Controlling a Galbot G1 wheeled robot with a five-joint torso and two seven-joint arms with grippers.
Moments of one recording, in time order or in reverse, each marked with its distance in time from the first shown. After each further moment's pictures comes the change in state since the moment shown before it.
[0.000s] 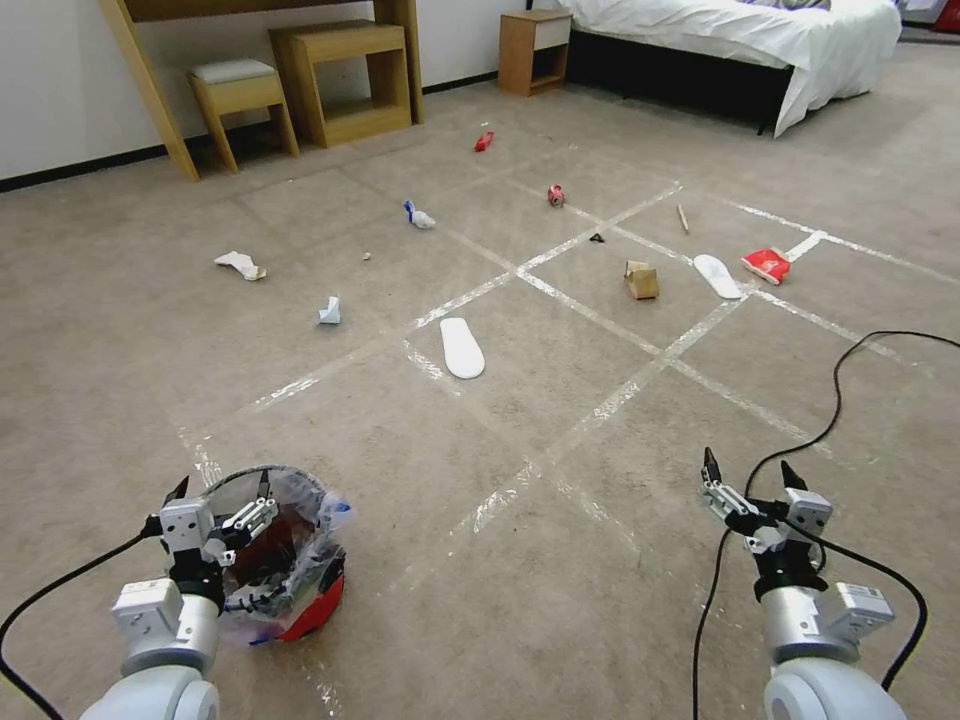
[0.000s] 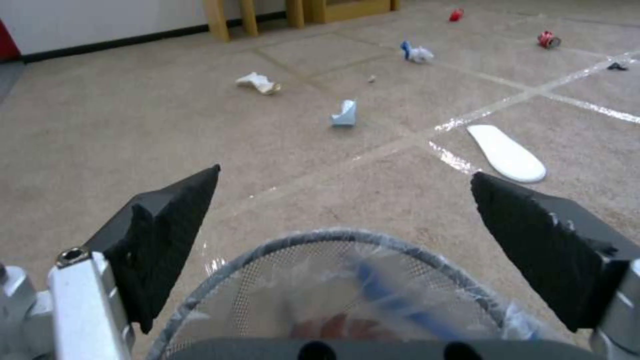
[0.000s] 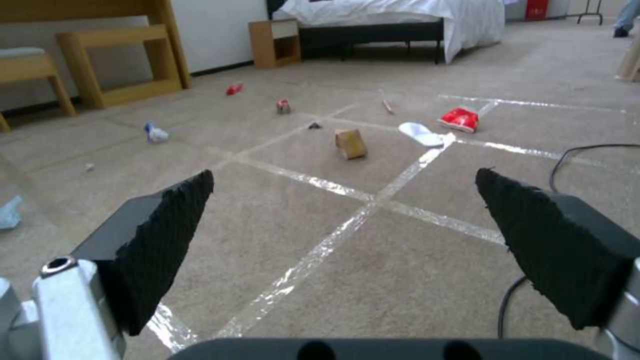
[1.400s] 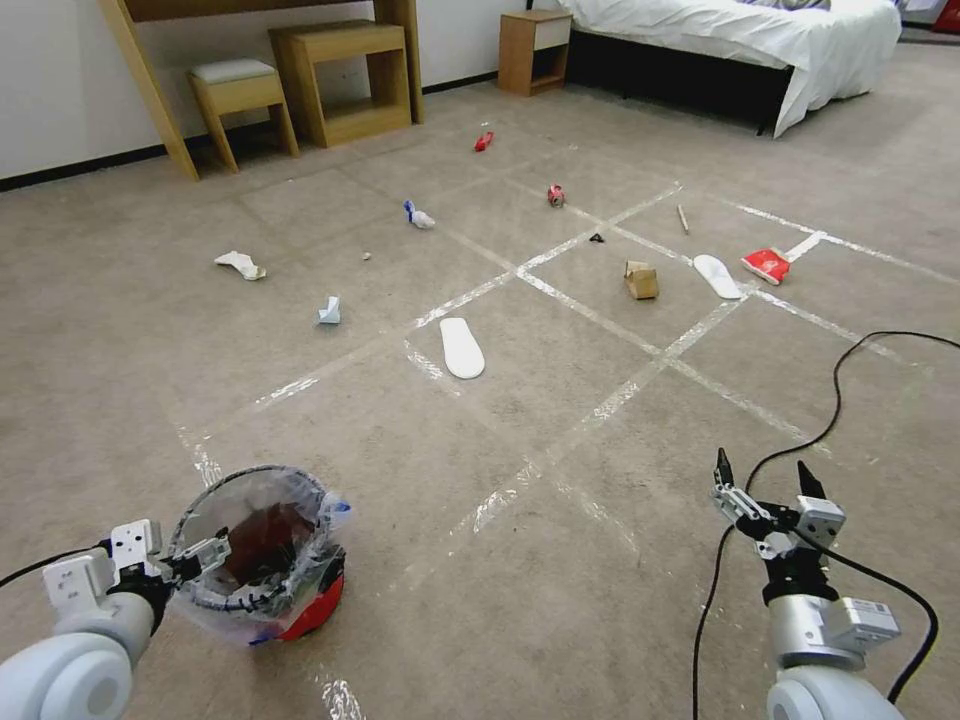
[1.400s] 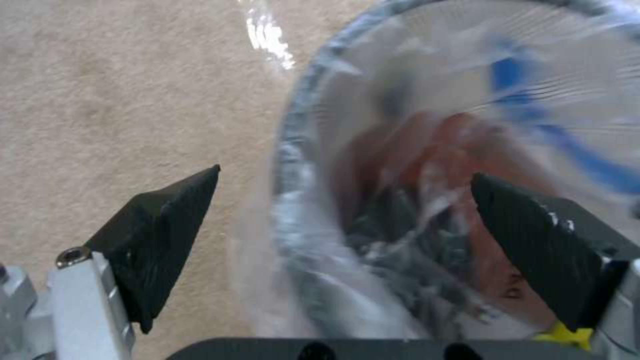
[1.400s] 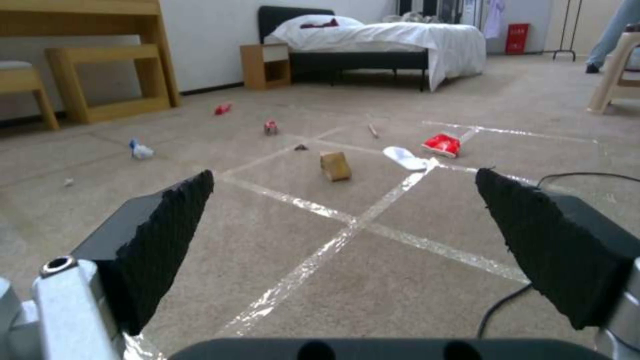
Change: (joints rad) left arm 0.010 0.398 -0.106 0.071 -0.761 0.499 -0.377; right arm -0.005 0.018 0.025 -0.038 -0.042 0.095 -0.017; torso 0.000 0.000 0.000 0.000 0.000
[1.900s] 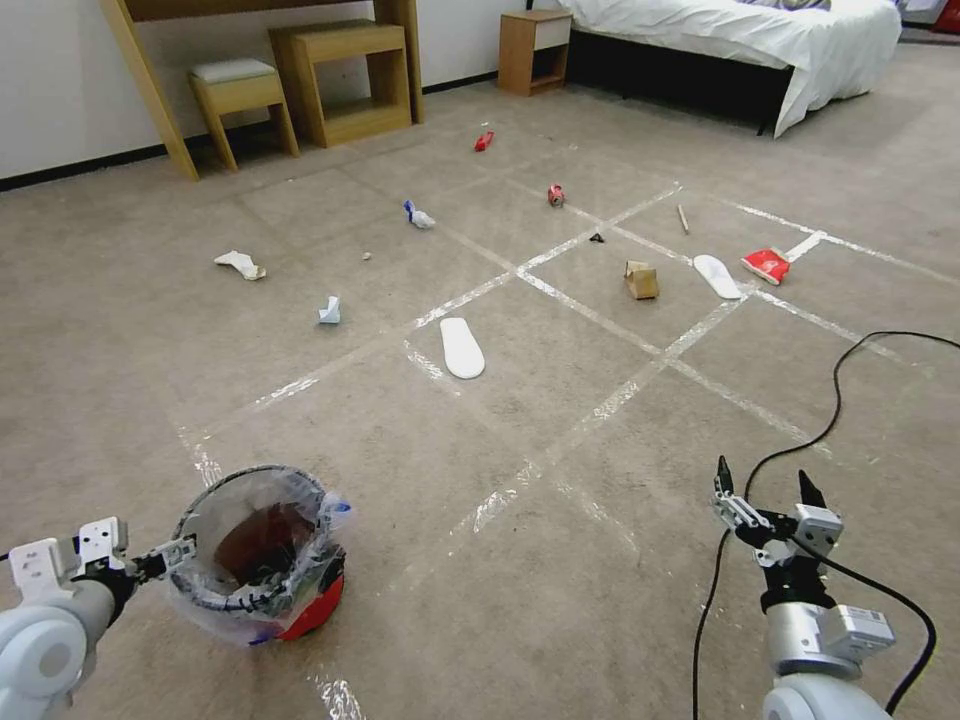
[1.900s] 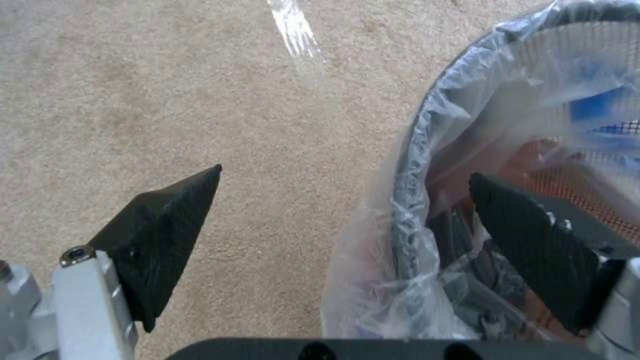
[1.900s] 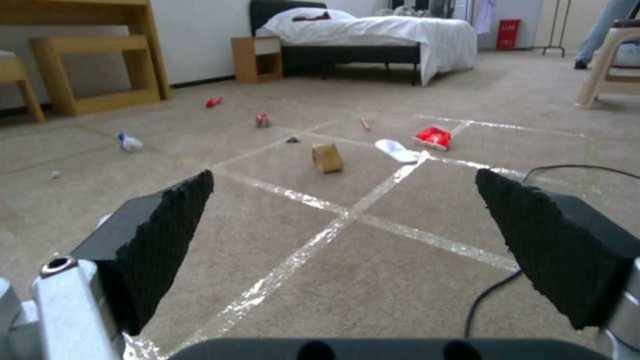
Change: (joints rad) left arm -0.020 0.119 -0.030 0.118 -0.085 -0.015 0.028; right arm -0.008 0.029 0.001 -0.009 -0.029 0.003 0.000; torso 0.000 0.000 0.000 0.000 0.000
